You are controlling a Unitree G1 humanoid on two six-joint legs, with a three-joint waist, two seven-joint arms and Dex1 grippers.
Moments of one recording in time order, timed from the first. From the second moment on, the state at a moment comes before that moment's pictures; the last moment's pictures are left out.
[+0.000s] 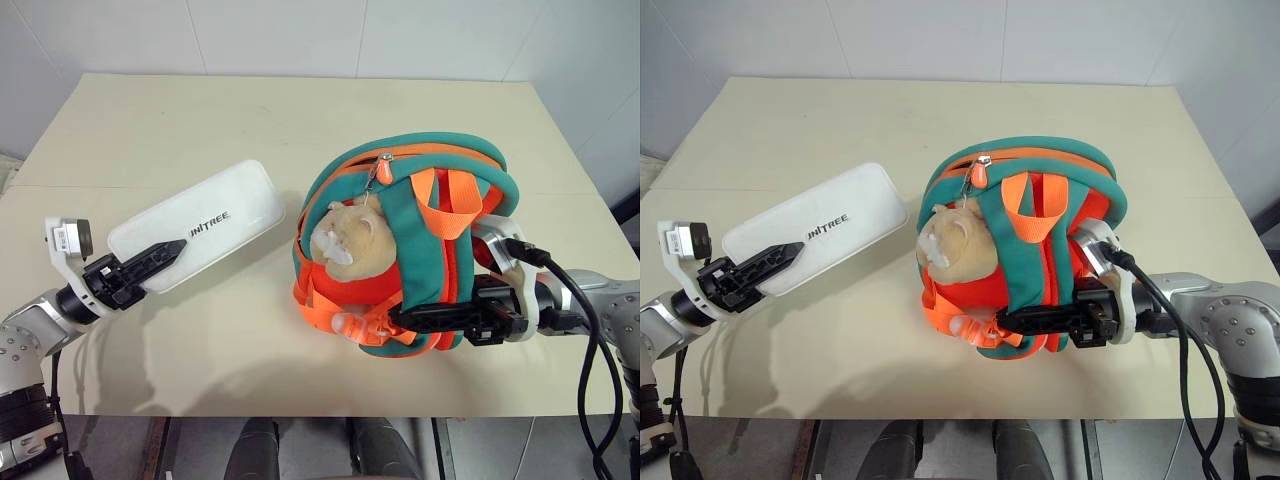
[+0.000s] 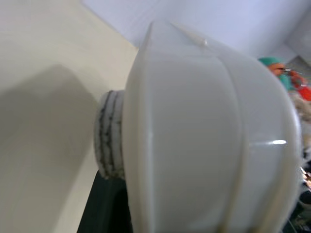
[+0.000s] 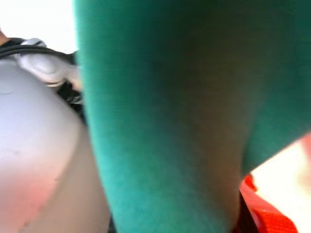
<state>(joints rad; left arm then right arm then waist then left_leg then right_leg) -0.30 0.68 0.61 0.04 -1.01 1.07 -0.96 -0.43 -0.90 -0.07 -0.33 1.30 1.12 1.04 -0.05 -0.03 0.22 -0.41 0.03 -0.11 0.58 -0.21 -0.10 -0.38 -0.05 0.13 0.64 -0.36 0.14</state>
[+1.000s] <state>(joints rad) -0.55 0.71 0.35 -0.02 -1.23 1.02 -1.04 -0.37 -0.80 -0.02 -0.36 1.17 1.09 1.05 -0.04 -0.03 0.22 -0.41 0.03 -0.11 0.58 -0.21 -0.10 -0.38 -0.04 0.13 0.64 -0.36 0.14</state>
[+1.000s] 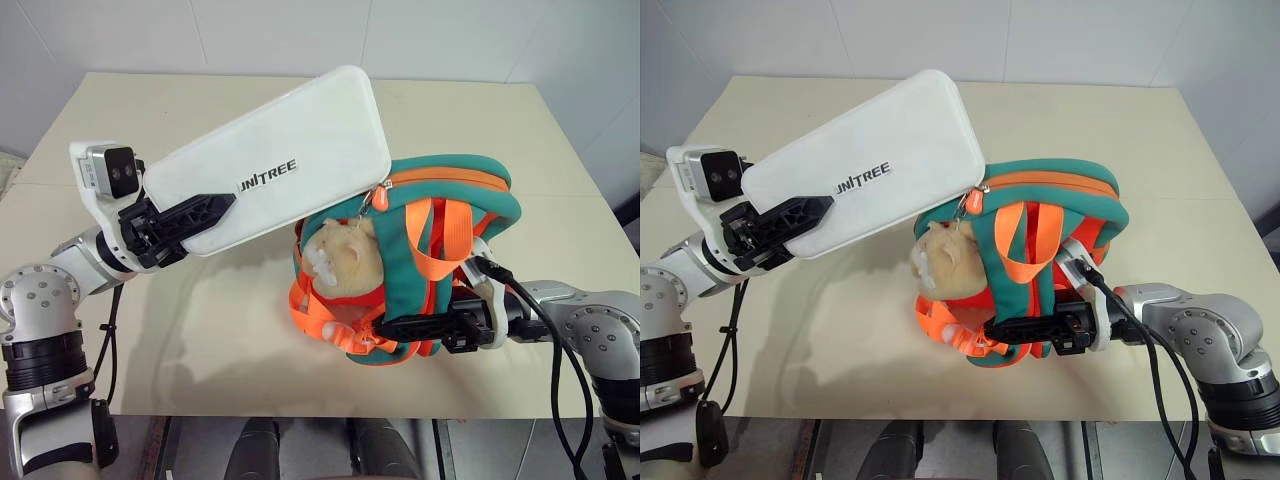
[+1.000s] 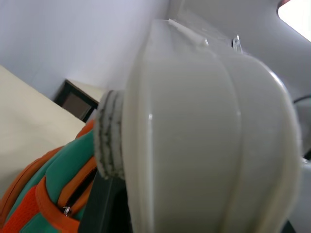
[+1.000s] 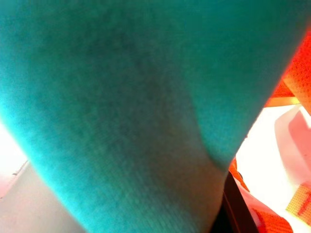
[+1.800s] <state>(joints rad) -0.62 0.96 0.14 0.20 -0.68 0.45 -1.46 -0.39 -0.77 -0.04 -0.35 1.14 1.09 1.03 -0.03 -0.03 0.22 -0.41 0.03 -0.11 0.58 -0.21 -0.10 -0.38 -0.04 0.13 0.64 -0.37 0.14</state>
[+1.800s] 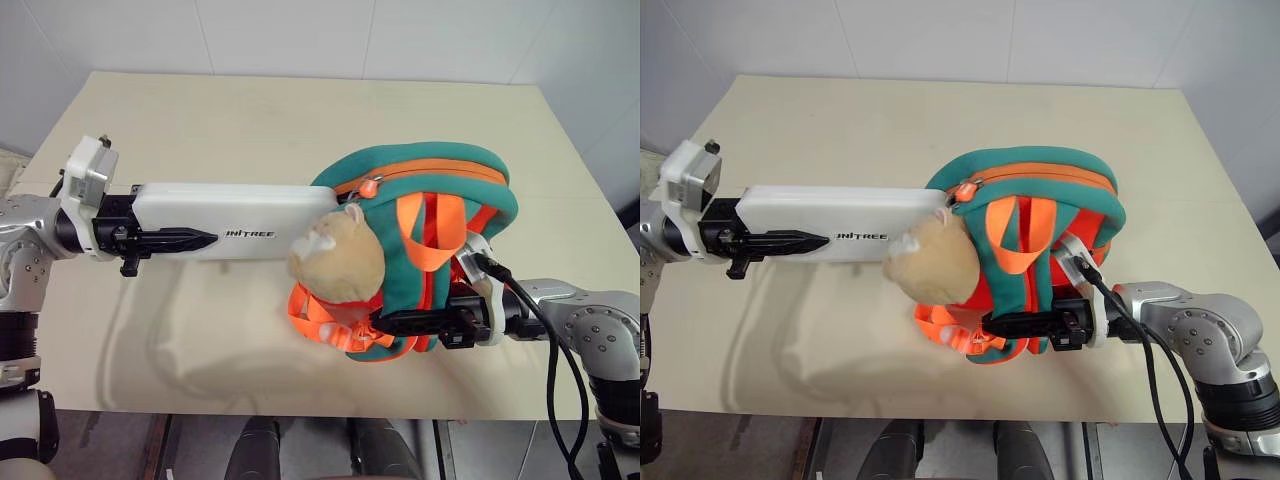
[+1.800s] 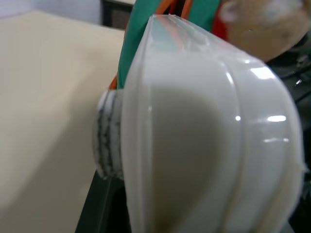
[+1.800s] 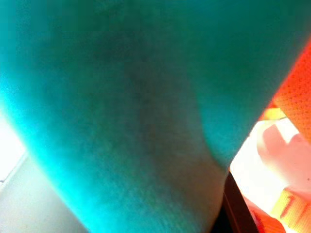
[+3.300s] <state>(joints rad) -0.97 0.48 -0.13 0.25 -0.39 0.39 -1.34 -0.45 -0.63 0.00 -0.35 1.08 1.07 0.96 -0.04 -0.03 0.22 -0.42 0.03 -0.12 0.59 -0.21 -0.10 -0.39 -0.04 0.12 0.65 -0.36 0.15</state>
